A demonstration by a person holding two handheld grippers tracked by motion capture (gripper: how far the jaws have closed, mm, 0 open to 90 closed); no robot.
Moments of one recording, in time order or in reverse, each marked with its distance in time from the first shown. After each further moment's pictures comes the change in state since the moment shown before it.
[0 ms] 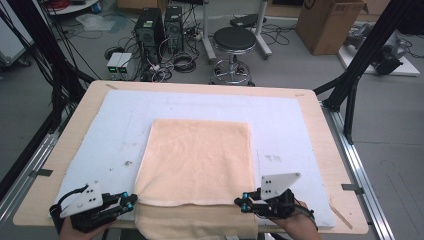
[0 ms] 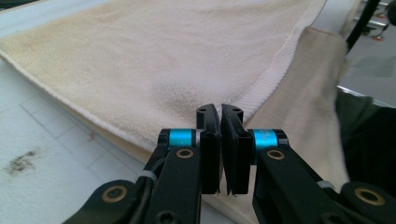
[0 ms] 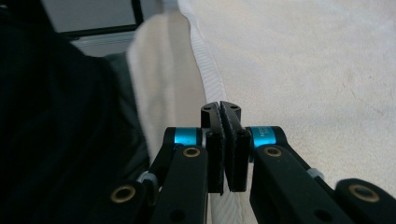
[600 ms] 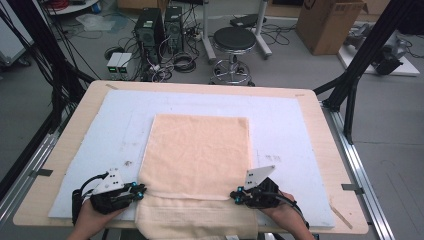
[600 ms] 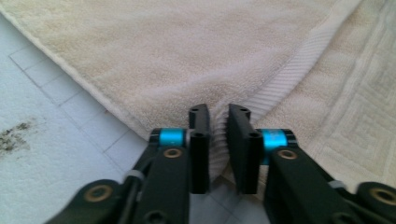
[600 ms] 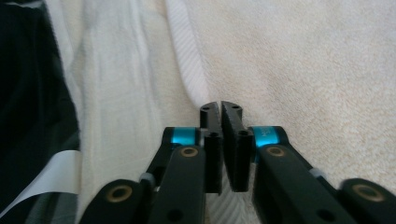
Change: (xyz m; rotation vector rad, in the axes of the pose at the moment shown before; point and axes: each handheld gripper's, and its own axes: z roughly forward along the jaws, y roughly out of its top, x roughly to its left) left arm 0.044 -0.014 0.053 0.145 0.069 -0.048; right arm -0.042 -0.026 0.049 0.171 -0.057 0.062
